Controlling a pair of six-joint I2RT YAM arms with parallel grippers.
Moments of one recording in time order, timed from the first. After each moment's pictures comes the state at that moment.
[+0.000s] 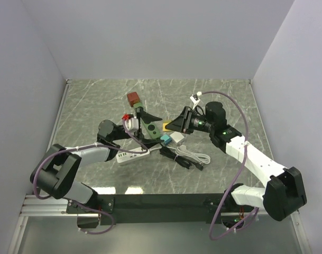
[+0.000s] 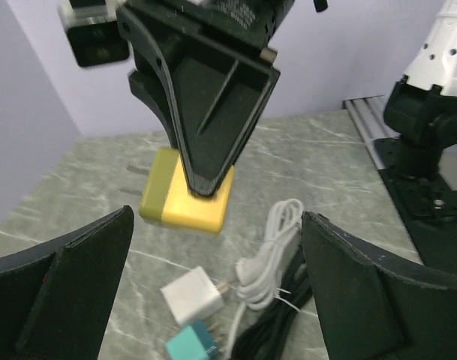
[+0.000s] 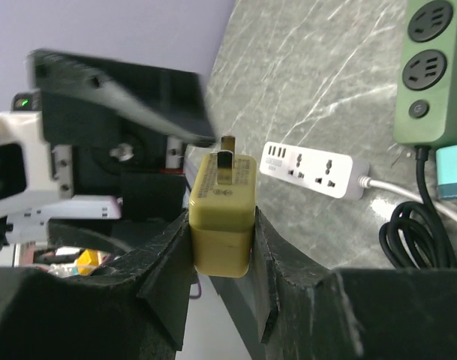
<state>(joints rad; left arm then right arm) -0.51 1.45 0.55 1.28 0.97 -0.10 0.46 1.20 0.82 0.07 -0.63 0.84</state>
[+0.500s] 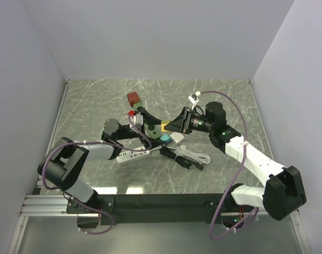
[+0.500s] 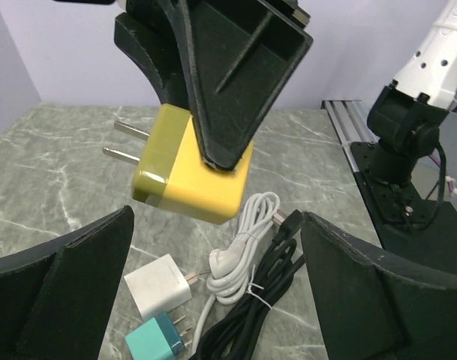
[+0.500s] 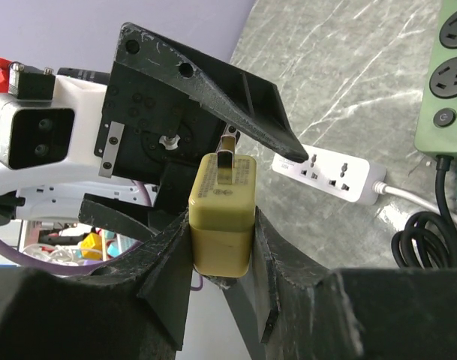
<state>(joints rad) -0.53 1.56 0.58 1.30 0.98 -0.23 0.46 1.21 0.81 0.13 -0.70 0.84</state>
